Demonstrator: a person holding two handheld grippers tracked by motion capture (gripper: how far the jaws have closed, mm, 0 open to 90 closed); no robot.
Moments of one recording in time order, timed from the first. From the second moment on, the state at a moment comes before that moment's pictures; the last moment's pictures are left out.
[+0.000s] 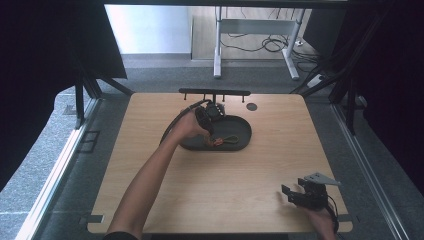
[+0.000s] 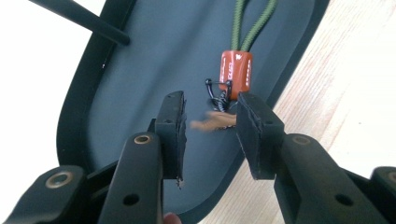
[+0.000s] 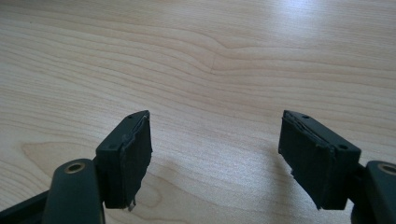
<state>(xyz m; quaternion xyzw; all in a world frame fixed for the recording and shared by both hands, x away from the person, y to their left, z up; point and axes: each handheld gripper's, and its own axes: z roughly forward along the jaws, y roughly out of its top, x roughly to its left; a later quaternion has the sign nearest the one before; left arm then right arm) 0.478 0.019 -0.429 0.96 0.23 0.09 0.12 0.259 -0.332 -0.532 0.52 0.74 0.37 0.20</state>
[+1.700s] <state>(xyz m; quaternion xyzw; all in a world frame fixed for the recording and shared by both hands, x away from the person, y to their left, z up) 0.335 0.111 -0.429 0.95 0.21 0.12 0.21 0.259 -0.323 -0.534 0.51 0.75 0.37 0.20</state>
